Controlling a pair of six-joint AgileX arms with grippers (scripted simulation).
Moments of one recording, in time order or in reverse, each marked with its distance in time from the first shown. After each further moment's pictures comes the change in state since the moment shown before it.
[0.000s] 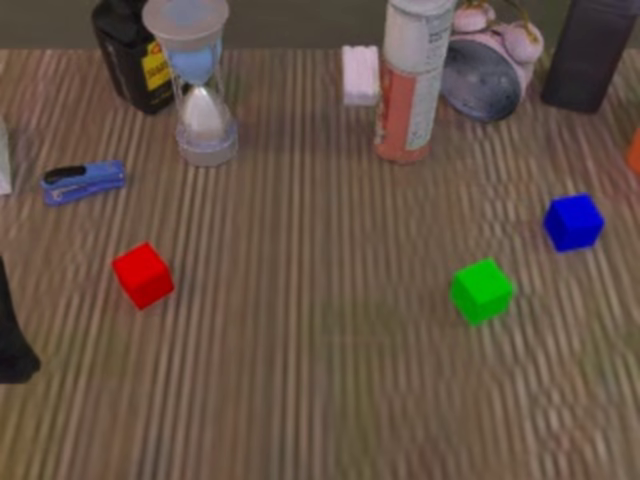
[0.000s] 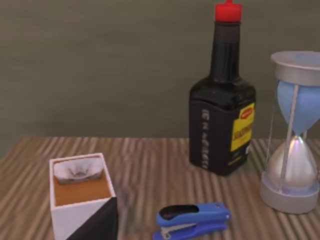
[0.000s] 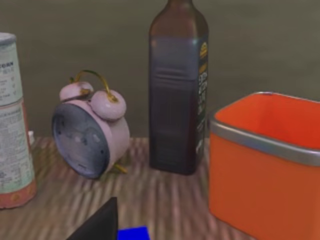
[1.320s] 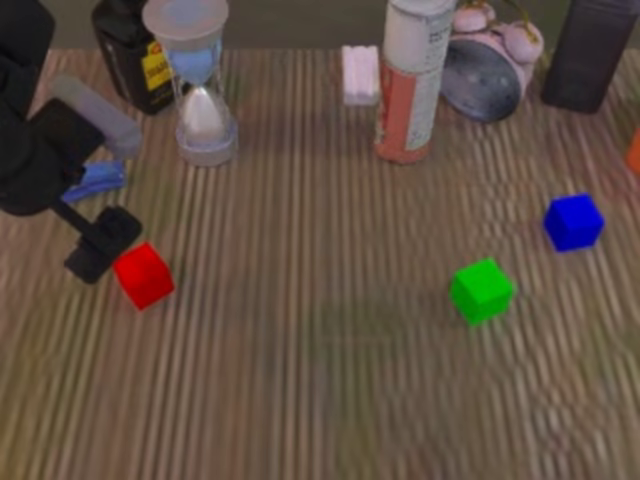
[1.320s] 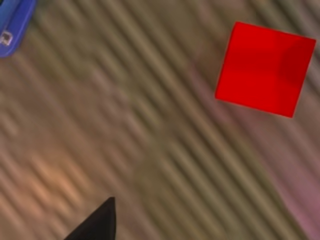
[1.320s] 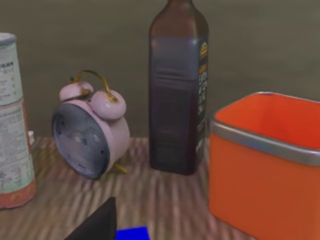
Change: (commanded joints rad) left arm -0.179 1.610 1.177 -0.842 0.001 0.531; right arm 0.000 0.000 0.000 0.000 0.000 0.000
